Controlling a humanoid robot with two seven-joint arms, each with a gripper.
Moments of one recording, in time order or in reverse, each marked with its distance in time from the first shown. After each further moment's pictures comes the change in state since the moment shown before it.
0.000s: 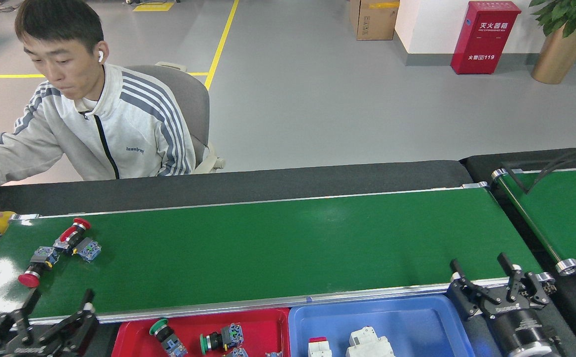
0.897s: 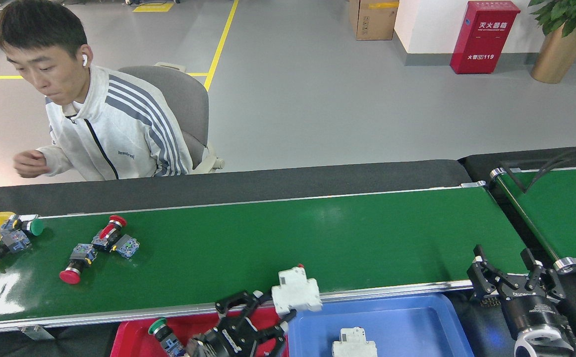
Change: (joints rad) left arm -0.008 -0.075 -0.937 -0.159 -0.117 -0.094 0.013; right arm -0.192 0.025 -0.144 0.264 -0.013 0.045 -0.003
